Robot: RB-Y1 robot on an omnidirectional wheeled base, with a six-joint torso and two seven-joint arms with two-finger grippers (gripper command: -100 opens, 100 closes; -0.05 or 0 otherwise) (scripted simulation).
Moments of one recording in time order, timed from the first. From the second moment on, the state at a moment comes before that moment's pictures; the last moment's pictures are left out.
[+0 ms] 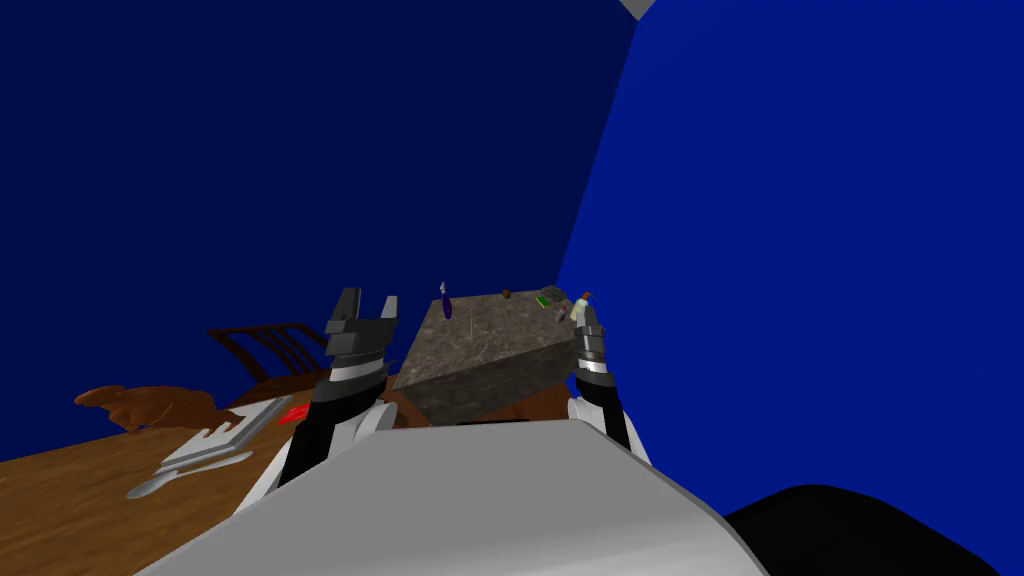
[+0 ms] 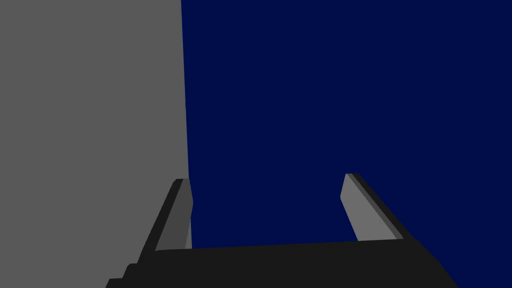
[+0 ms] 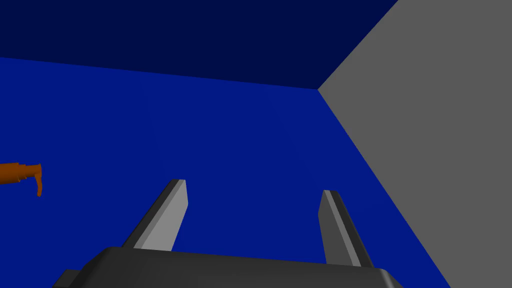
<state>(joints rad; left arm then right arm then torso) 0.52 0.03 0.05 -2.30 0.01 -0.59 0.09 0.53 0.00 0.00 -2.23 0.01 -0.50 0.17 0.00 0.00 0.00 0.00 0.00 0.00</state>
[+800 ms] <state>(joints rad) 0.54 0.26 0.04 -2.21 0.20 -0.57 0.16 0.53 0.00 0.00 -2.23 0.01 -0.50 0.17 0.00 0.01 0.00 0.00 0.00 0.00</state>
